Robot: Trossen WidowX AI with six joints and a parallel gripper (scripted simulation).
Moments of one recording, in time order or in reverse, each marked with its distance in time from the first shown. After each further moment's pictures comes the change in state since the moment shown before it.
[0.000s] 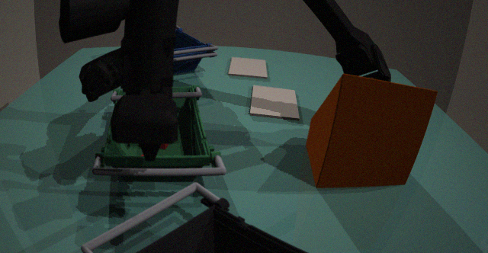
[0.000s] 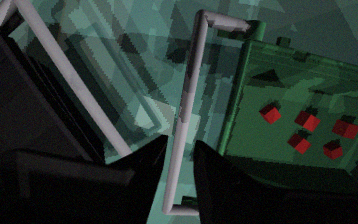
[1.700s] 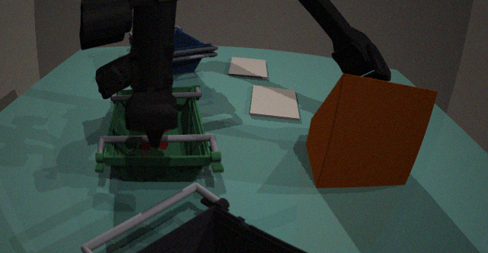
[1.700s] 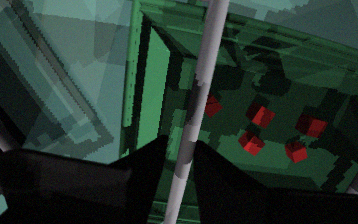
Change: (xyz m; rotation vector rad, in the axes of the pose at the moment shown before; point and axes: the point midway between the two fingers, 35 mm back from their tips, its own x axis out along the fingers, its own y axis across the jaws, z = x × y) arm 0.028 -0.077 -0.003 -0.014 0.021 -0.021
